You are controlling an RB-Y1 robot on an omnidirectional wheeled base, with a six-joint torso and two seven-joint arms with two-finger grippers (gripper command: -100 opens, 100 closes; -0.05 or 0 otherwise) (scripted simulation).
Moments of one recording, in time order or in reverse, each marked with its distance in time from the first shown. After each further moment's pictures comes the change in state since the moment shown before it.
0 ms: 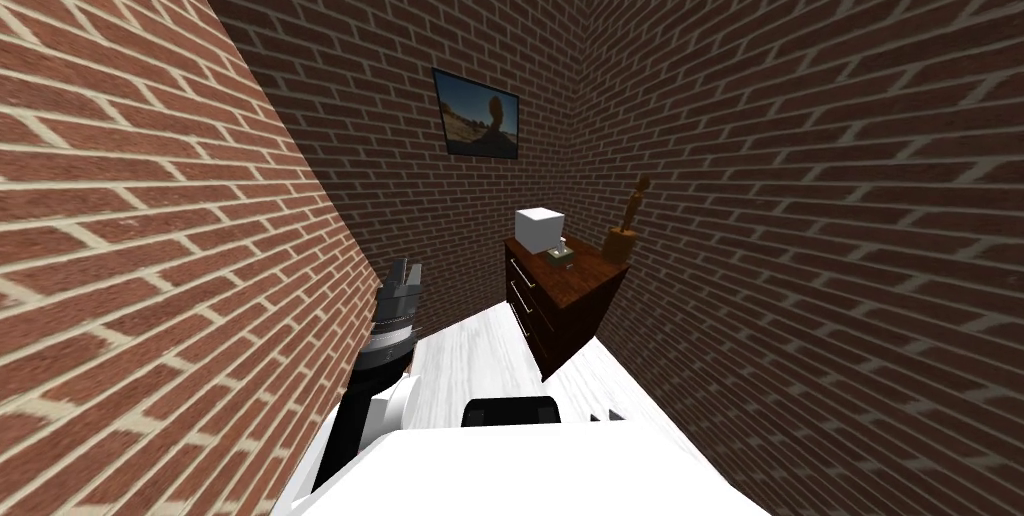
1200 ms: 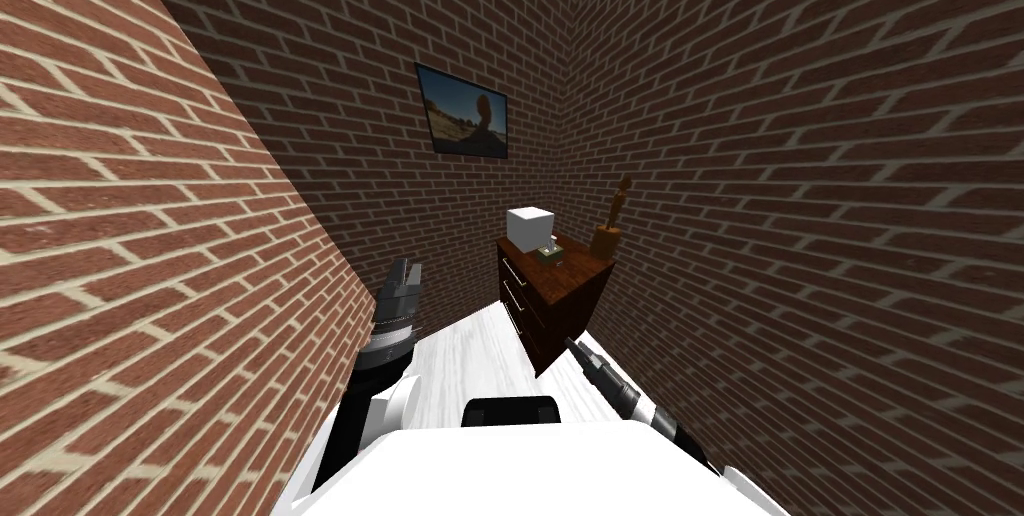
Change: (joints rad) left arm 0.000 0.000 0.000 0.000 0.000 0.000 0.000; right arm -0.076 0.326 -0.132 -0.137 -0.009 0.003 -0.029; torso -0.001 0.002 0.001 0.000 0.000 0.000
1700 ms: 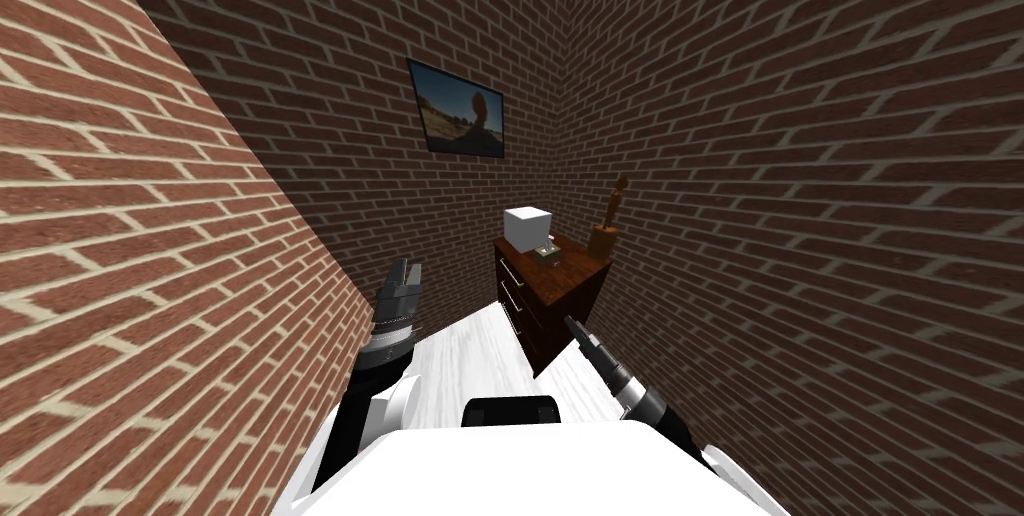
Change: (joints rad) left arm 0.000 0.000 0.000 0.000 0.000 0.000 0.000; right arm -0.030 0.135 -0.052 -0.050 -0.008 -0.011 -0.016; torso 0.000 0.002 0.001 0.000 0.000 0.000
